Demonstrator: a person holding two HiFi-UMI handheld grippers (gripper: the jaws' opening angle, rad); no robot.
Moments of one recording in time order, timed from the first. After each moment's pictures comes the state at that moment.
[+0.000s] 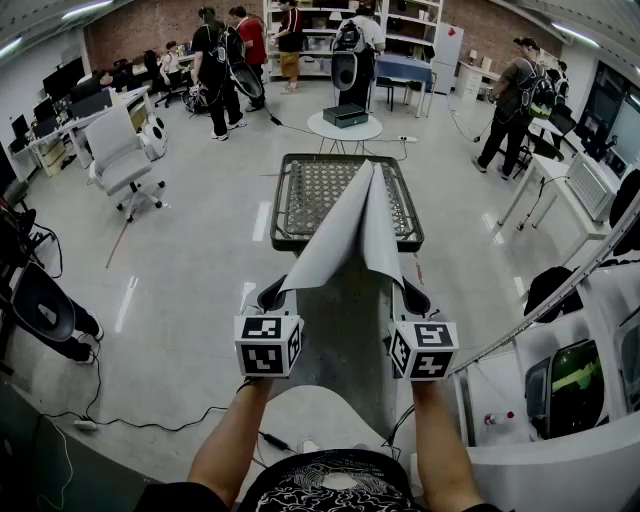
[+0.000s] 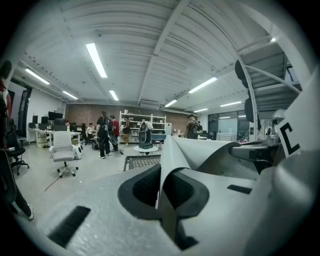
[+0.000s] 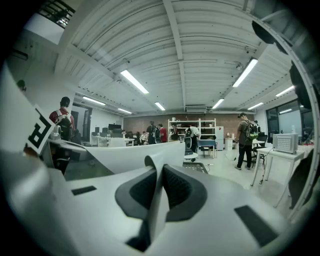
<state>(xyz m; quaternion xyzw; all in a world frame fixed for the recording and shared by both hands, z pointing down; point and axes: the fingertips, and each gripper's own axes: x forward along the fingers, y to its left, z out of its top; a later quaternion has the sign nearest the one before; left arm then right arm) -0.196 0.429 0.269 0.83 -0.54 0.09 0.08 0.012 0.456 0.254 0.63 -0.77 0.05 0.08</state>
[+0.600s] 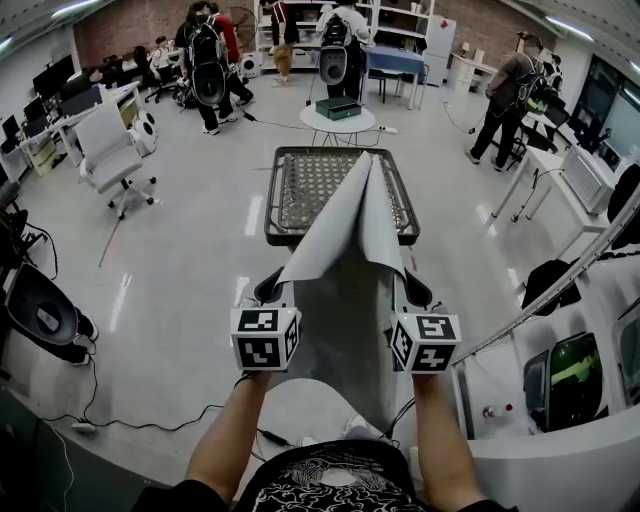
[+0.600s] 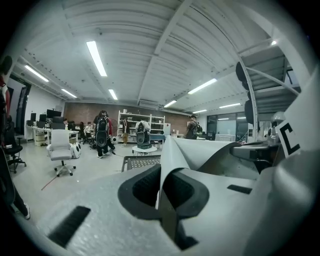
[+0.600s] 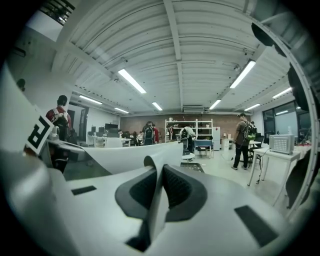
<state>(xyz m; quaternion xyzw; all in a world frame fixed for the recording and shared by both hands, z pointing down) -0.203 0.418 0.267 0.84 -0.53 0.08 0.09 0.010 0.449 0.249 0.64 -0.76 0.05 0.08</state>
